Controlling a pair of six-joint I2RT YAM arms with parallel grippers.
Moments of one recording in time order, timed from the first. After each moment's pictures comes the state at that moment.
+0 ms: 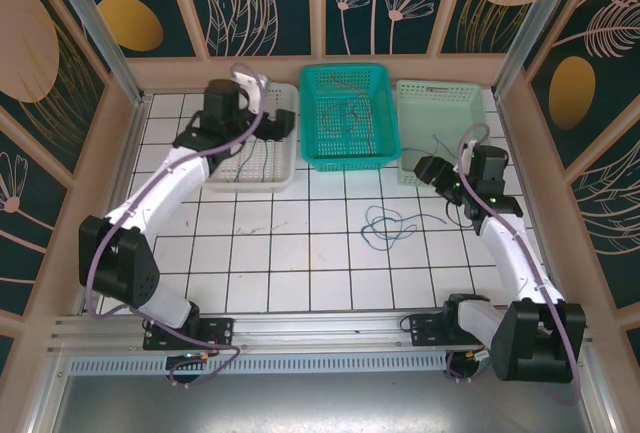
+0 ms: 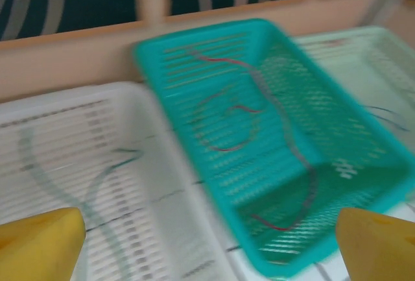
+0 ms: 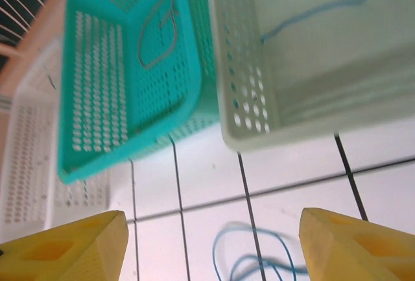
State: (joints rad) left arm -0.39 1.55 1.29 -0.18 0.22 -0.11; right arm -0.01 1.07 0.72 -0.34 -0.42 0.56
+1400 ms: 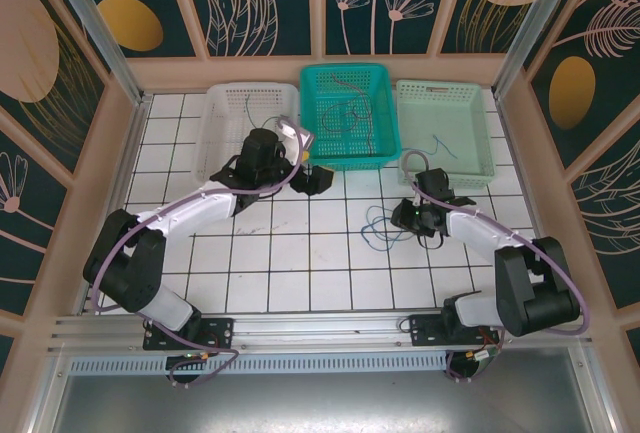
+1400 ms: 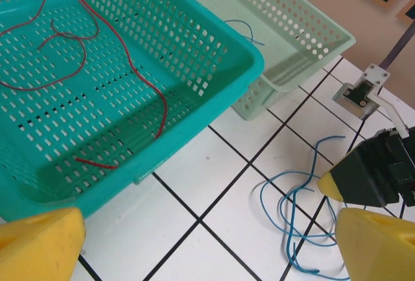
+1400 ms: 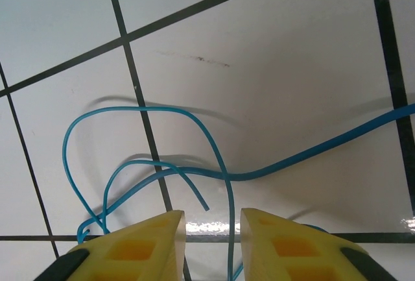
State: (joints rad) left arm -0.58 1.56 0.97 0.10 0.40 -0.16; right arm 0.27 1.34 0.61 -0.38 -0.21 0.55
